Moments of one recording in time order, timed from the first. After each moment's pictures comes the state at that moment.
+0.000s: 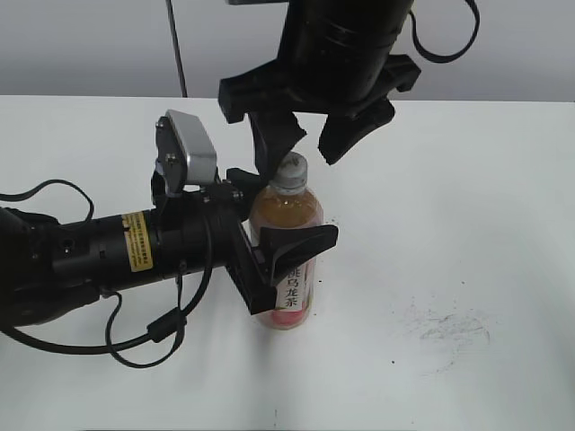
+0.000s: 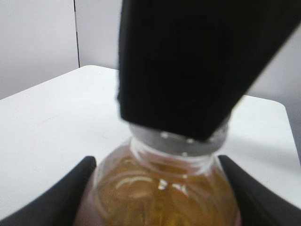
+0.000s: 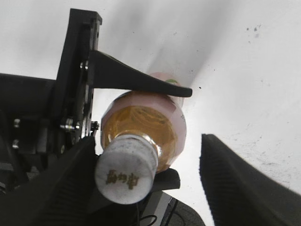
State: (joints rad) left arm -0.54 1.92 -0.64 0.76 -1.17 -0.31; right arm 0.75 1.83 -1.68 0.10 1.22 0.14
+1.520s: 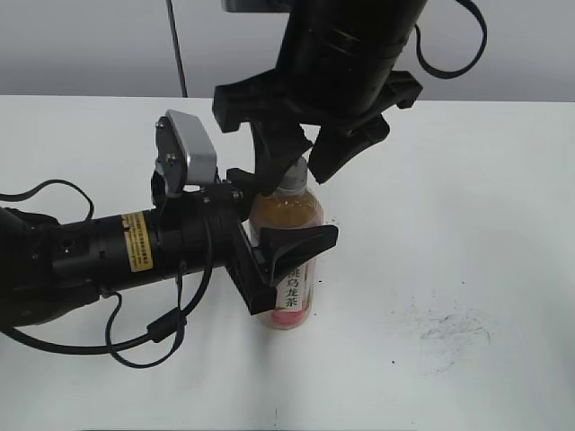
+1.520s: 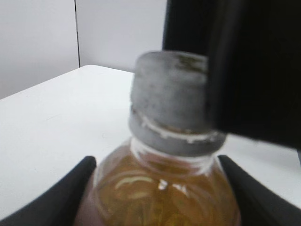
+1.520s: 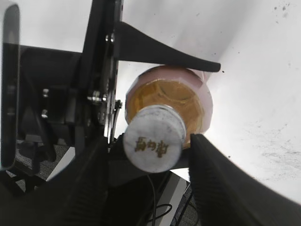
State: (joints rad) left arm -0.54 1.92 -0.64 0.76 -1.17 -0.31; right arm 0.75 1.80 -1.63 0.18 1.22 0.14
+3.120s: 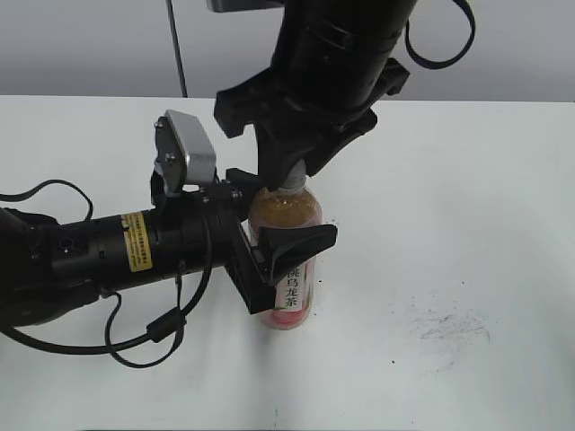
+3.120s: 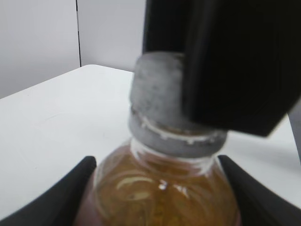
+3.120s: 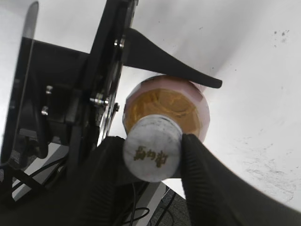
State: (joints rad) left arm -0.54 1.92 -0.64 0.75 -1.17 -0.32; right arm 0.75 1.82 -1.66 0.18 1.23 0.00
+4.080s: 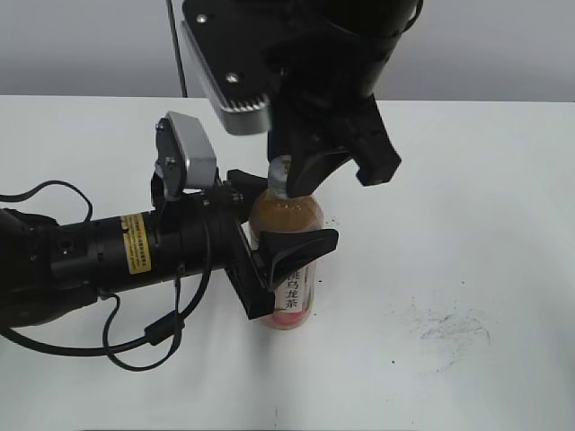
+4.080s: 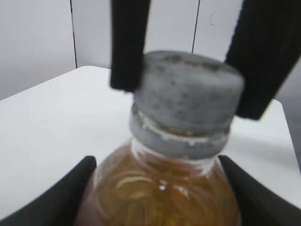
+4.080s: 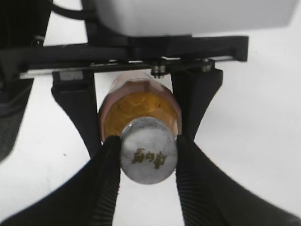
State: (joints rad) left arm -0.54 1.92 -0.64 0.77 -1.17 -0.31; right arm 0.75 1.82 -1.66 0.17 1.23 -1.34
